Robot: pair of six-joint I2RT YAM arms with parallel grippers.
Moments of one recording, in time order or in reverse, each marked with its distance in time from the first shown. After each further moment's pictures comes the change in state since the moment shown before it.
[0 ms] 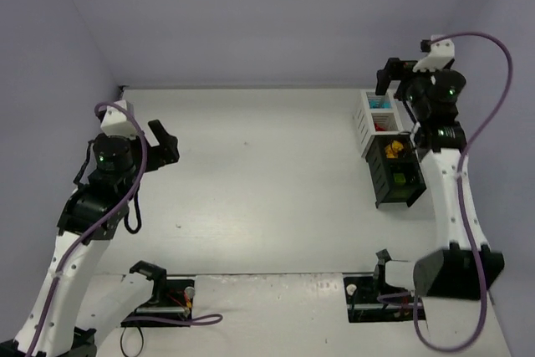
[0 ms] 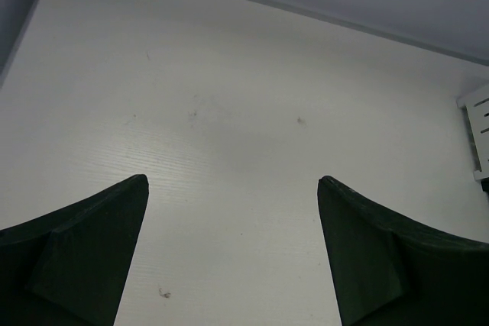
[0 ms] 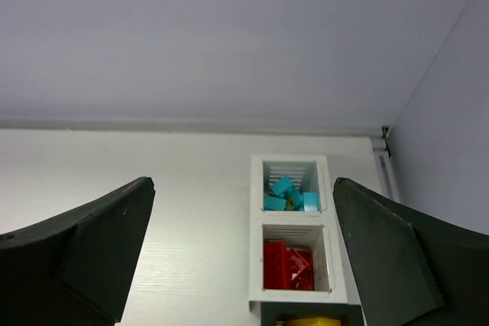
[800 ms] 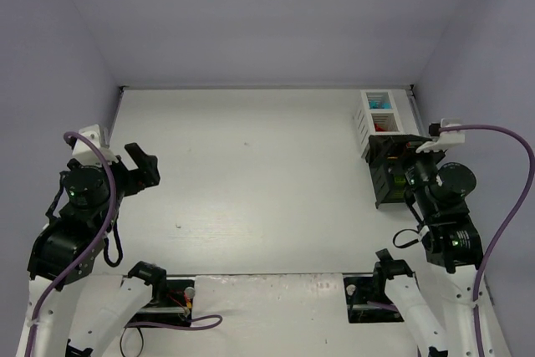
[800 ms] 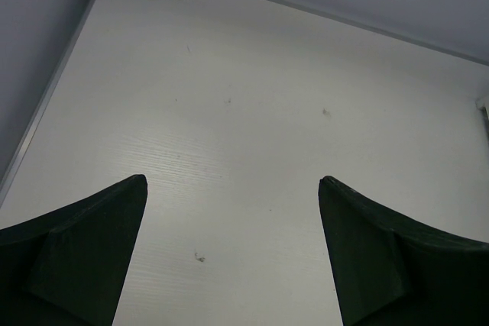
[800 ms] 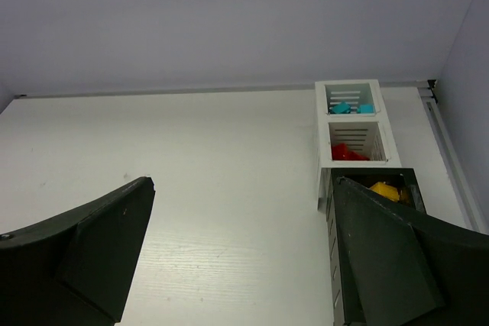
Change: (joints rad) left arm 0.000 -0.167 0.050 -0.210 -0.073 0.027; right arm 0.179 -0.776 -0.375 -0.284 0.093 0.150
